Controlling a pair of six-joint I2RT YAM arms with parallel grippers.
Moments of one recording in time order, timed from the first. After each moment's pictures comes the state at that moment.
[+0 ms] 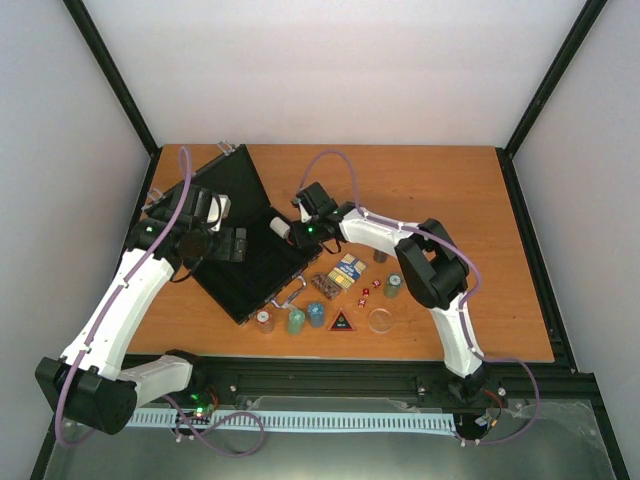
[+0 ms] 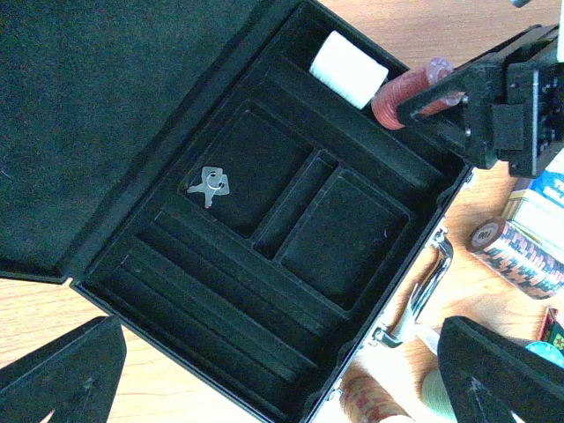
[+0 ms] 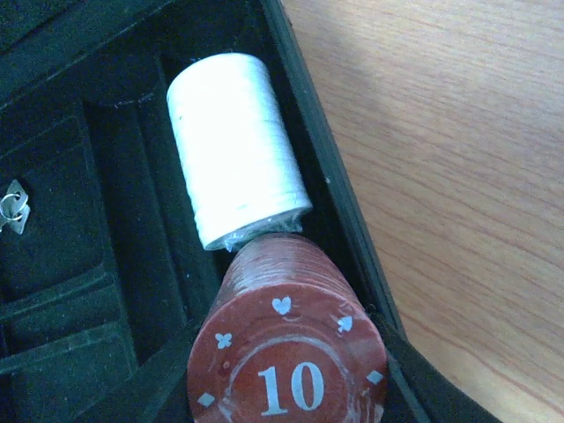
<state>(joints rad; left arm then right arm) -0.29 1.13 1.17 -1.05 0.00 -0.20 0.73 2.15 1.59 -0.38 -0.17 0.37</state>
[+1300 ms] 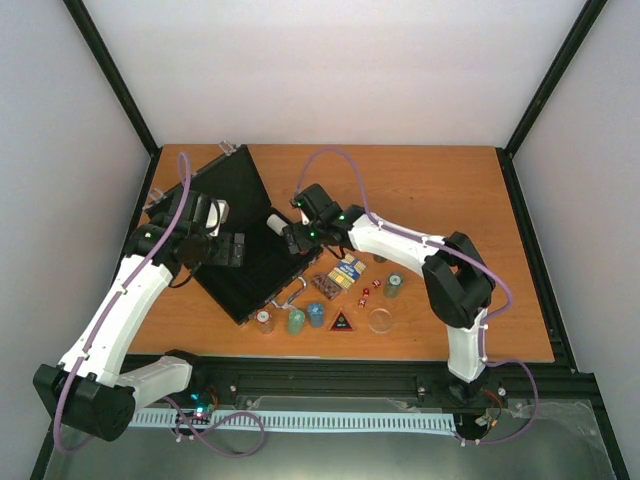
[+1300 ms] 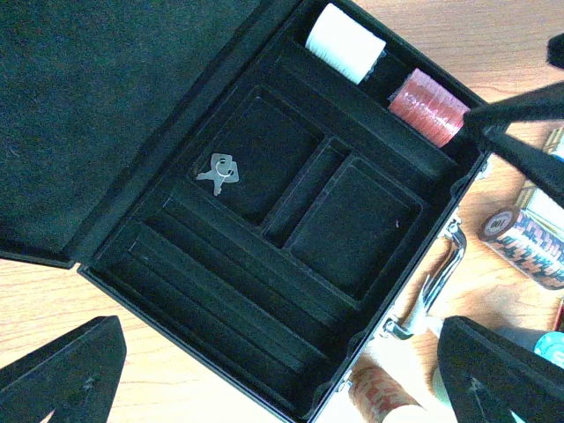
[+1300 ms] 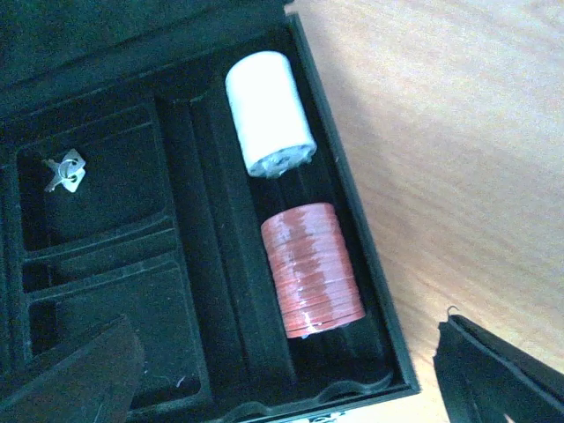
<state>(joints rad) -0.29 1.09 1.13 -1.06 -0.02 -0.20 0.81 1.94 1.48 -0.43 0.00 0.30</state>
